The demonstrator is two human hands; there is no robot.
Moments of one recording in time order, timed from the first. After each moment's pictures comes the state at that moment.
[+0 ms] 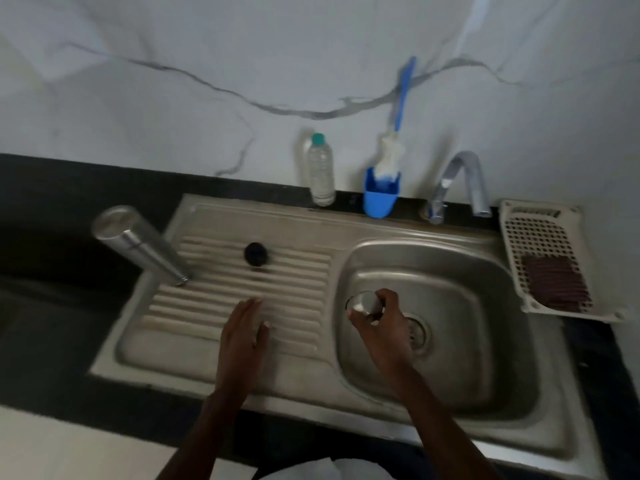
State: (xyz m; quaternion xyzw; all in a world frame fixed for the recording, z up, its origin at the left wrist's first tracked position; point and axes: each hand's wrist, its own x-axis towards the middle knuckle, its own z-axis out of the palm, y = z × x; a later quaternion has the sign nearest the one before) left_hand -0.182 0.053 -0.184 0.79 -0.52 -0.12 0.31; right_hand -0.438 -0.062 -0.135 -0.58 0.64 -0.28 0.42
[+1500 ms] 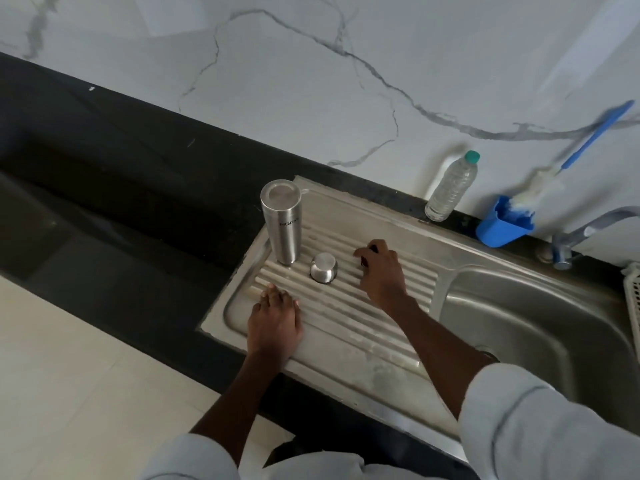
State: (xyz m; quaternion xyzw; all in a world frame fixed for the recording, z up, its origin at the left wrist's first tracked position) left_hand -0.039 0.099 -0.182 0.87 -0.48 -0.10 0.05; right_hand -0.188 -0.115 -0.153 -0.86 0.46 -0.07 0.21
